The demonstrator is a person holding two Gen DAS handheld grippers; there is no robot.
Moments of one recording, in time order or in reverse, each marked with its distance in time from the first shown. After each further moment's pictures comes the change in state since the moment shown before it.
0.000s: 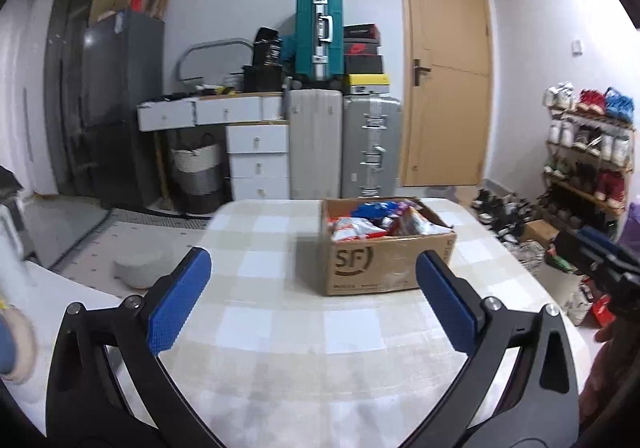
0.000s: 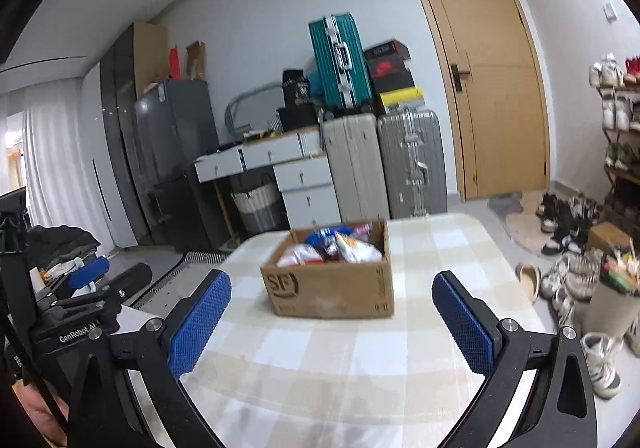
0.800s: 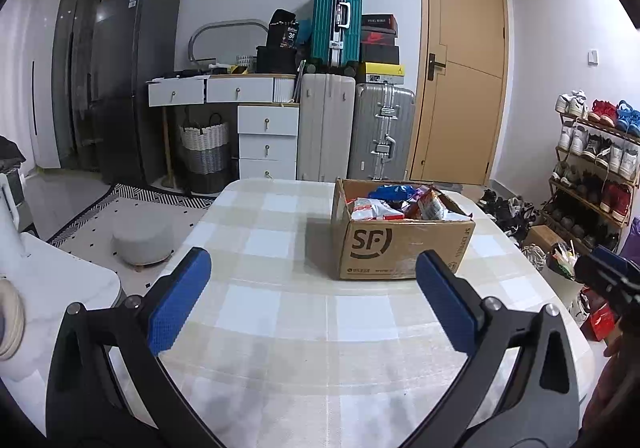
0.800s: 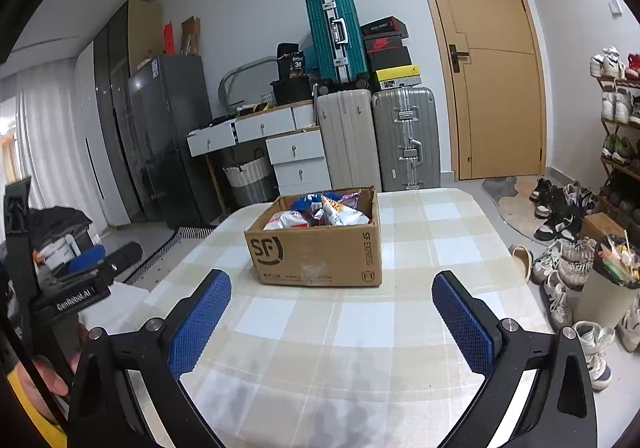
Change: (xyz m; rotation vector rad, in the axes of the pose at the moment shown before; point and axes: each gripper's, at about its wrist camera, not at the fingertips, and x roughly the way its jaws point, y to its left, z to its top) left arm 0.036 0.021 -0.020 -0.066 0.045 0.044; right arm 0.021 -0.013 -0.021 -0.043 0.076 -0.033
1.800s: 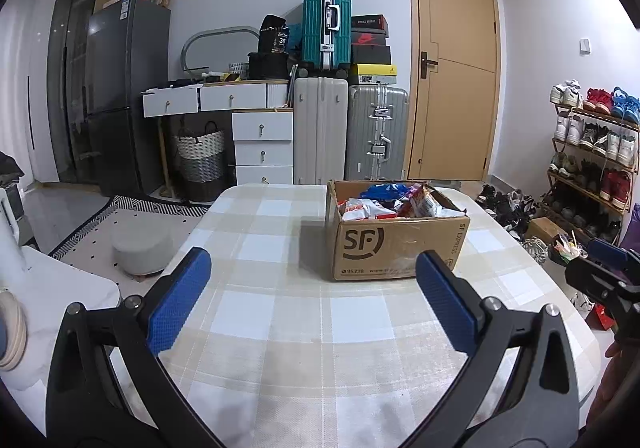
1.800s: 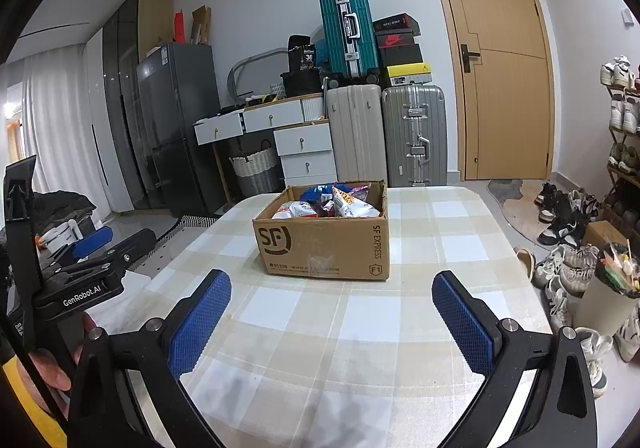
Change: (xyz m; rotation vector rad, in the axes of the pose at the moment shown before) left arm 0.000 -0.012 -0.006 0.046 -0.019 -0.011; right arm 0.002 0.010 -0.006 -0.032 0.018 0.016
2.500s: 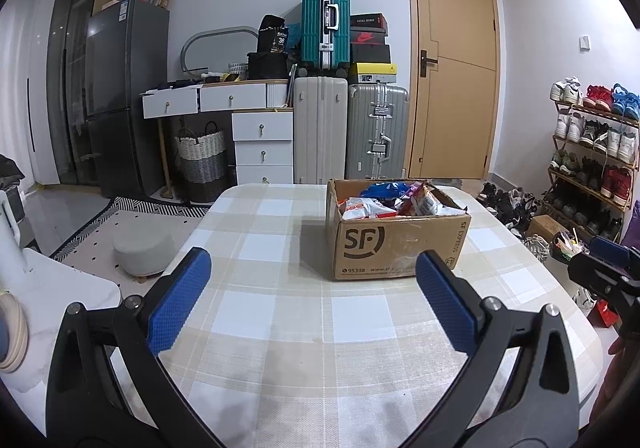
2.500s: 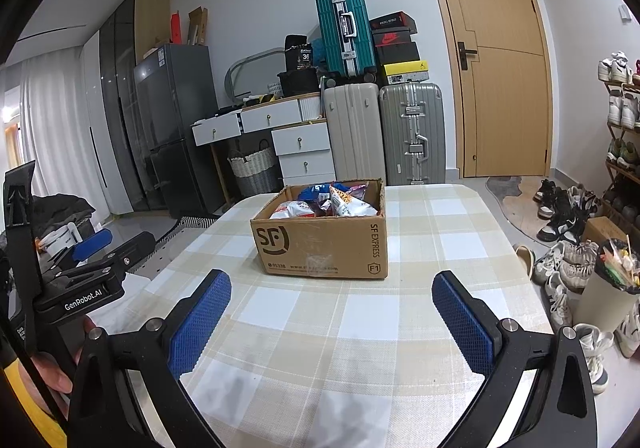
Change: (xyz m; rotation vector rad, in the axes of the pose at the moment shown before) left arm 0.004 0.000 -0.002 0.005 0.004 0.005; right arm 0.000 0.000 0.001 0.005 0.001 0.001
